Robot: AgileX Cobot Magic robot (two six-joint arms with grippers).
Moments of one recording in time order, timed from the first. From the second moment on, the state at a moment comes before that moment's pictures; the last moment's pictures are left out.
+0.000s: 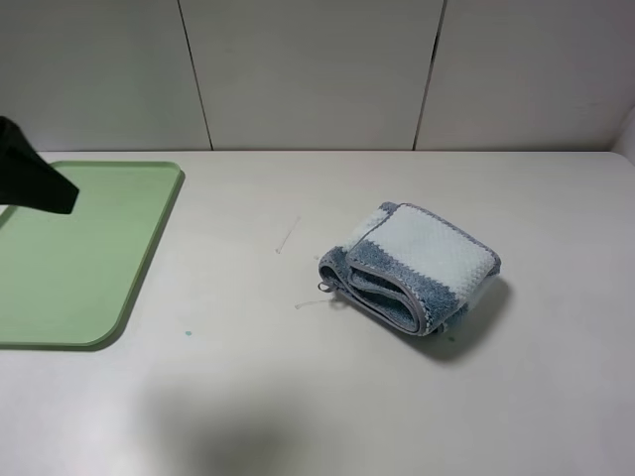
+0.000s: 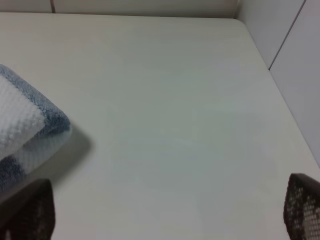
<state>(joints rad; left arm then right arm) -0.19 0.98 -0.85 -0.20 0.88 0.15 -0.10 -0.01 -0.50 -0.04 1.03 -0.04</state>
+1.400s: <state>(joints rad) -0.70 2.23 -1.70 -0.39 0.63 0.28 -0.10 -0.01 -0.50 -0.04 1.03 -0.04</state>
